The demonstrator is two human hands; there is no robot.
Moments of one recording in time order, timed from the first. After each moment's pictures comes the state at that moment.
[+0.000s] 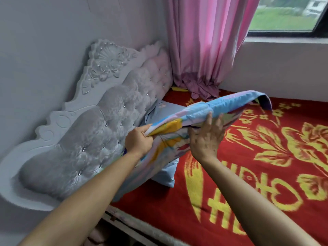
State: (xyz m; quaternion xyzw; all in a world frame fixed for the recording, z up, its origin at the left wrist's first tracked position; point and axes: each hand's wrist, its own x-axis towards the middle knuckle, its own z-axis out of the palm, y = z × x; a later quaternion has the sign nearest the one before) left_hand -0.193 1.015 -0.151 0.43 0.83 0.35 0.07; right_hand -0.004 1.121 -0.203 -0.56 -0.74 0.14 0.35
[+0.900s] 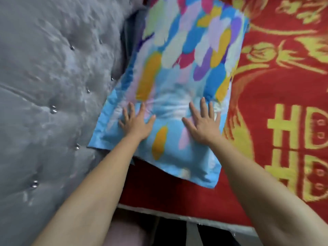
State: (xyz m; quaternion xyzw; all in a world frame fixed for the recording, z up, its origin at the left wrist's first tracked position) left_hand -0.457 1.174 -0.528 0.47 0.85 -0.06 0.24; right_hand -0.212 1.224 -0.565 -0.60 -0.75 0.28 -0.03
